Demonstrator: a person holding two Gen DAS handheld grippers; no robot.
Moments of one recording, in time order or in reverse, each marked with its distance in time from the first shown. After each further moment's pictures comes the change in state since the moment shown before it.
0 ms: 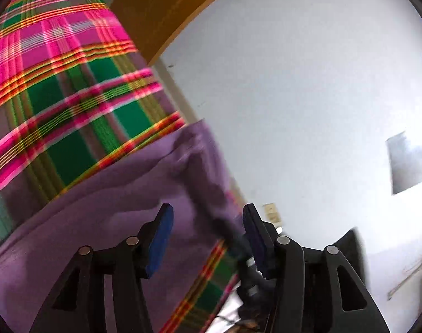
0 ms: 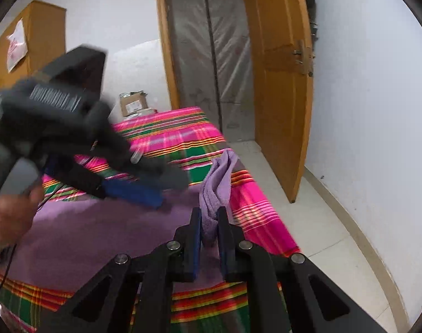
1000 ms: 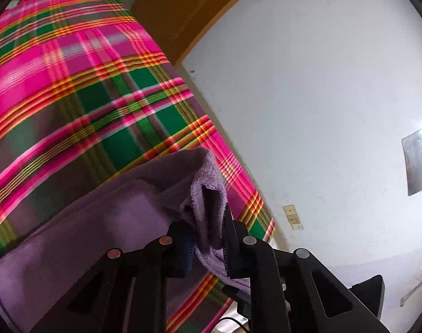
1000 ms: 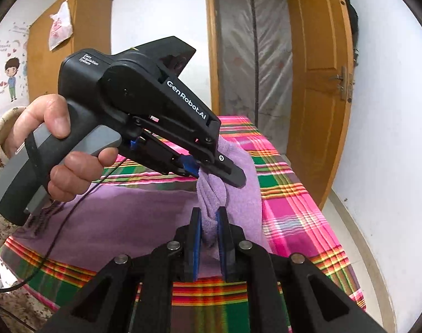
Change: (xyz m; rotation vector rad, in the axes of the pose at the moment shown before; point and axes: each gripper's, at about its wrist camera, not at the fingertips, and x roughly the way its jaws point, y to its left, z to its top) left arm -0.053 0.007 -0.026 0.005 -0.035 0.160; right arm -0.035 0.068 0.010 -0.151 -0.041 0.148
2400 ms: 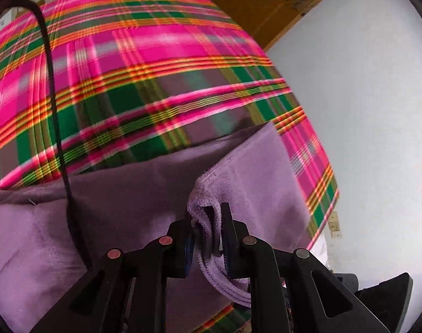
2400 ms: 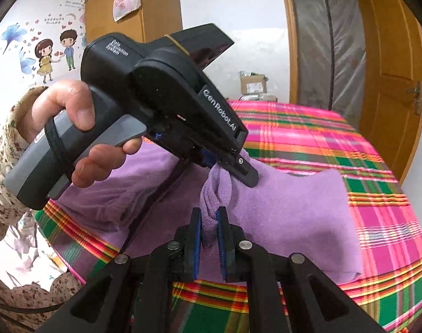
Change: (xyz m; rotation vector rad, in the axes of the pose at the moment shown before) left arm -0.090 0.112 -0.091 -0.141 -0.039 0.234; right arm 0.016 0.151 -0.018 -0.140 0.120 0.311
